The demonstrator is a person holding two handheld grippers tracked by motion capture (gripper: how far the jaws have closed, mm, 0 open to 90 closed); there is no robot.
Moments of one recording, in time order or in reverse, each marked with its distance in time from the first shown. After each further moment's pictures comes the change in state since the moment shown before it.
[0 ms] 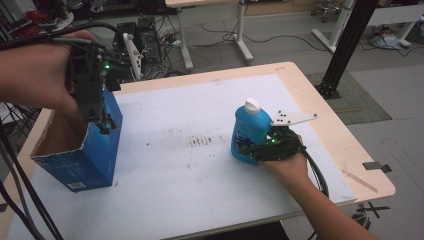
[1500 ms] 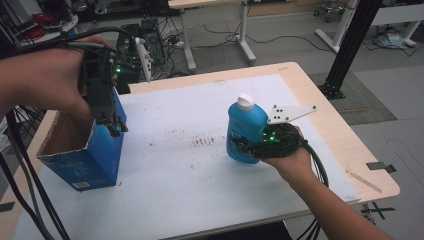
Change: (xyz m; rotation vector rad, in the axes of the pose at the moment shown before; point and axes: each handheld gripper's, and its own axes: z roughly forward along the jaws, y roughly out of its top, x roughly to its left) left arm -0.005 0.010 0.003 0.000 -0.012 0.020; right arm 0.023 0.032 -0.004 0.015 0.095 -0.154
